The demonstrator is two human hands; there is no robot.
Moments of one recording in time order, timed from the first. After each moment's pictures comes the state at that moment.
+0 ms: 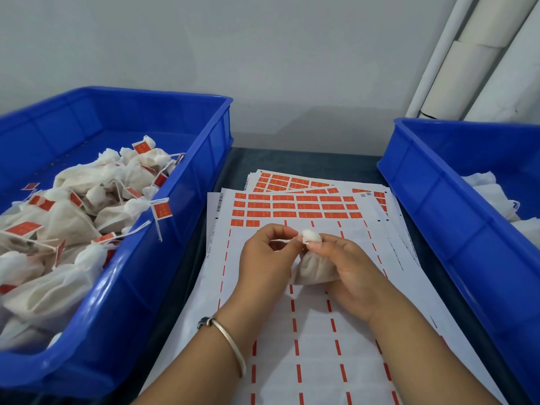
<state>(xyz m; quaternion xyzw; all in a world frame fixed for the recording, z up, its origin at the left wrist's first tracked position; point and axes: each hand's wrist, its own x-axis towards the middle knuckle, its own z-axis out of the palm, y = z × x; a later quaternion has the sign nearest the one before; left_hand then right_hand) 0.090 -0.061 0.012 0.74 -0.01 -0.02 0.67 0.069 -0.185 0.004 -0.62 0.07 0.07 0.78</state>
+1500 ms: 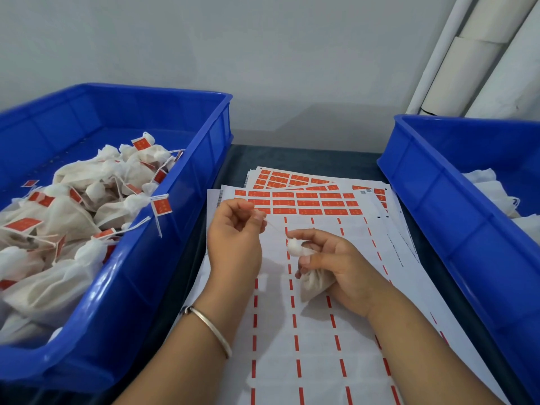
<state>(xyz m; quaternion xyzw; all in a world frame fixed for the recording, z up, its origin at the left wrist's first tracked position) 0.110 -0.041 0.015 0.67 0.08 0.12 0.73 0.074 -0.188 -0.004 -0.70 -0.01 0.10 0.71</state>
